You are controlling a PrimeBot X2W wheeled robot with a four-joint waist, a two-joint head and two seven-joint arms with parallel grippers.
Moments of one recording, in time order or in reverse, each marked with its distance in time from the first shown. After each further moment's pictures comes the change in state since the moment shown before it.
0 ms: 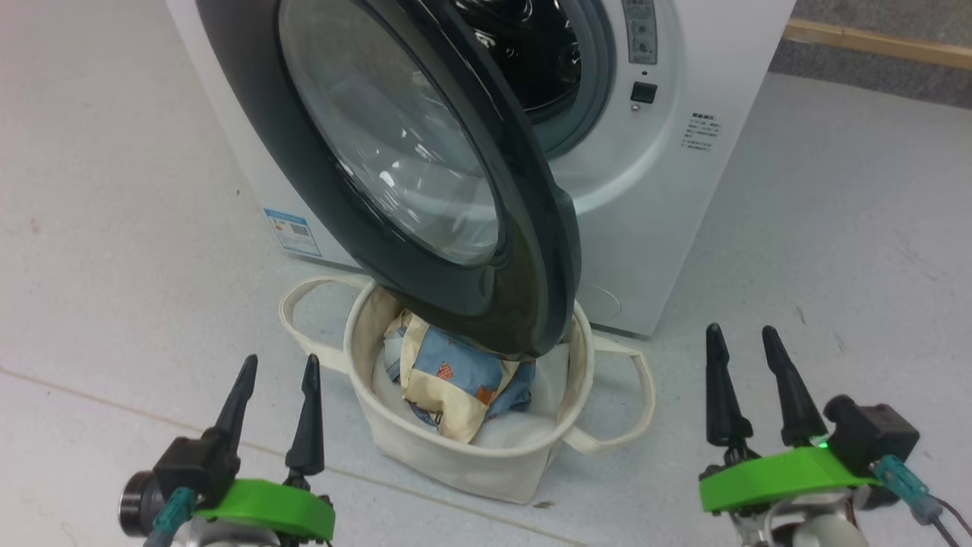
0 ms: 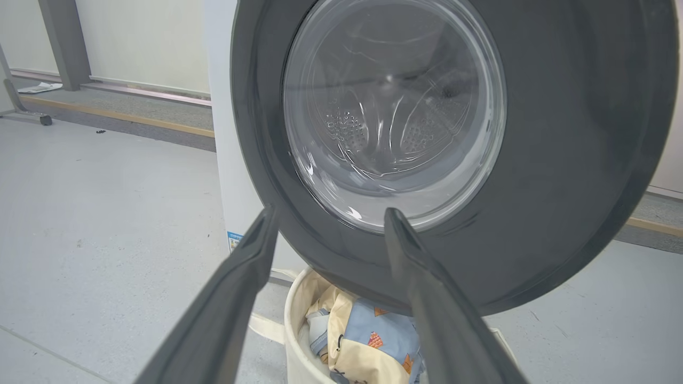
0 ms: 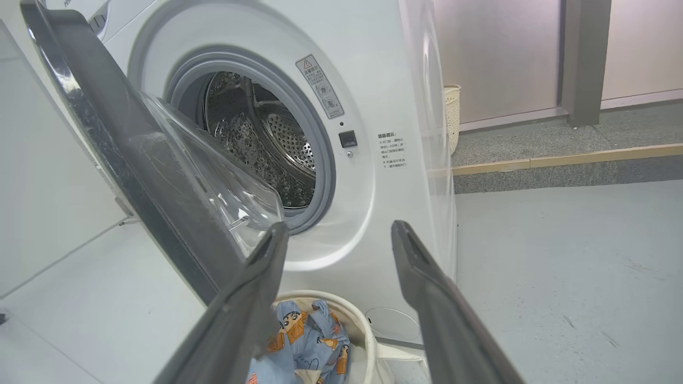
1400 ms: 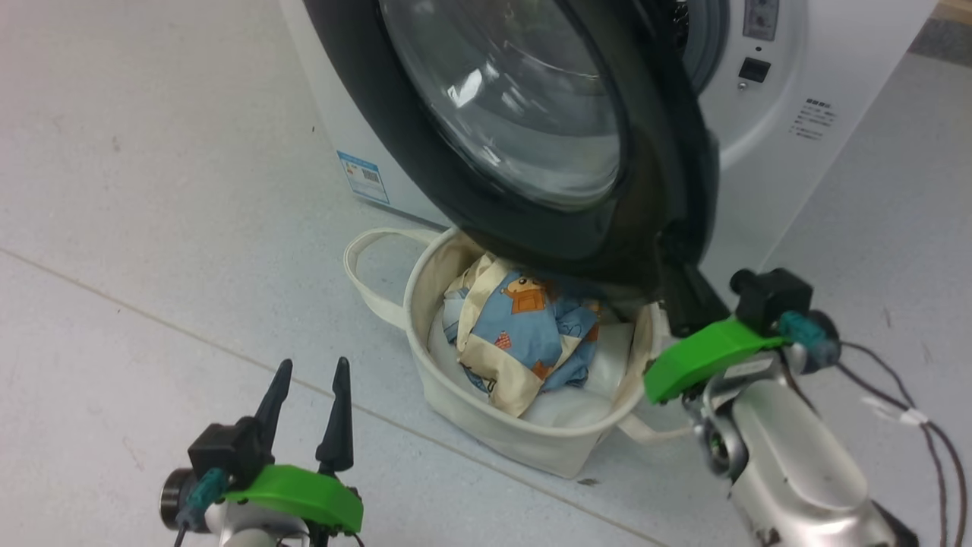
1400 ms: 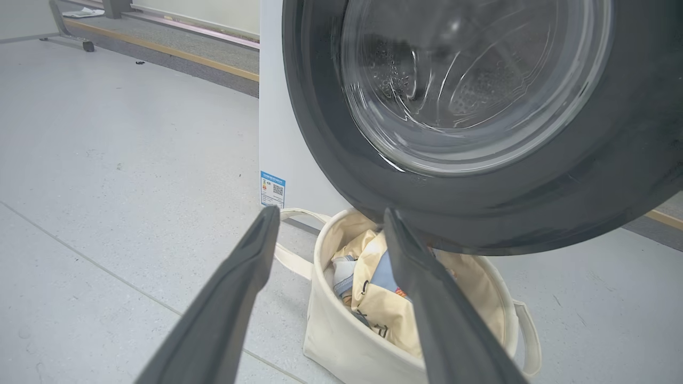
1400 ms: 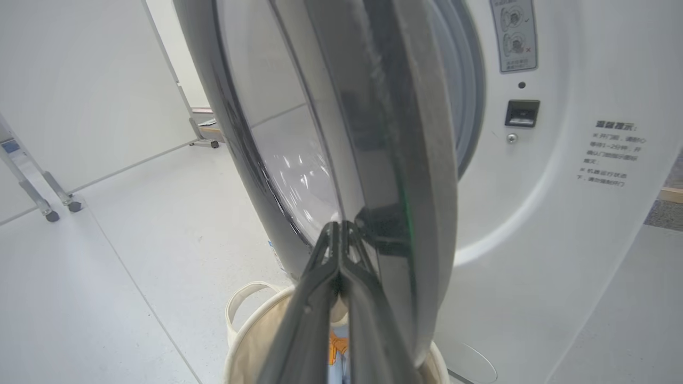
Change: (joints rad) left arm -0.066 -0.014 -0.079 0.135 -0.091 0.017 0.000; right arm -0.410 -0.009 0.151 0.411 -0.063 0.001 0.000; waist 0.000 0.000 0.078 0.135
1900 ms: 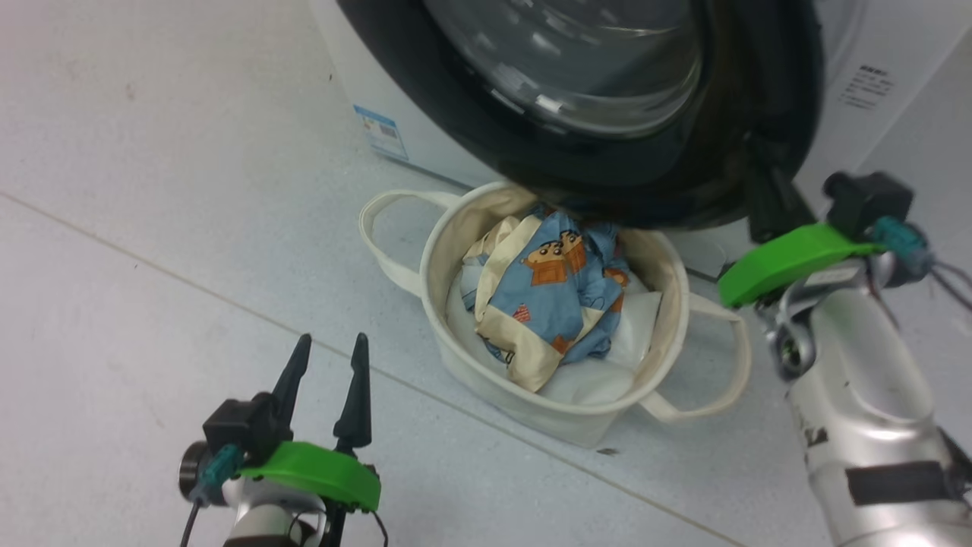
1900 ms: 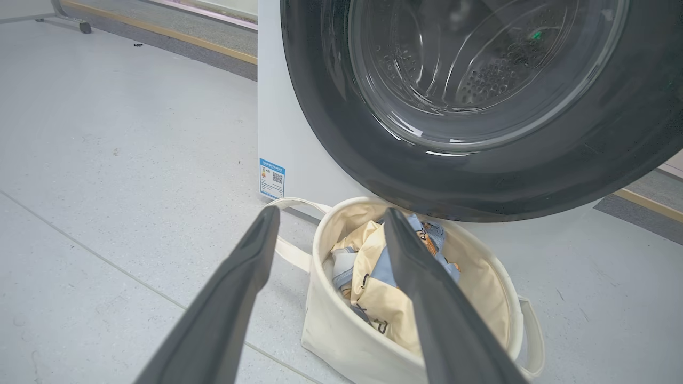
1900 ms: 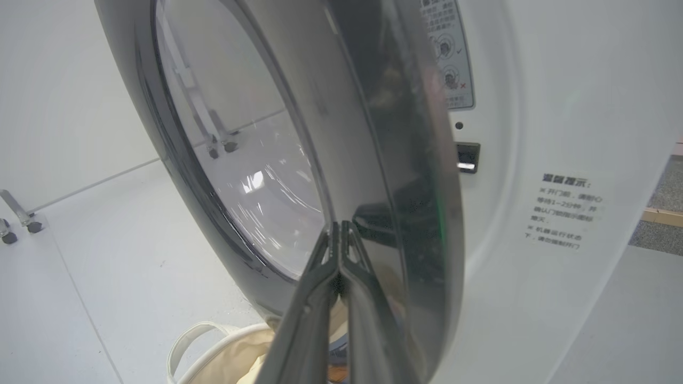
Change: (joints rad) left arm -0.049 -0.002 -0.053 -0.006 -0.042 0.018 0.000; right arm -0.196 0.000 -0.288 0.136 -0.159 0.000 0.000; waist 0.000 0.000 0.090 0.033
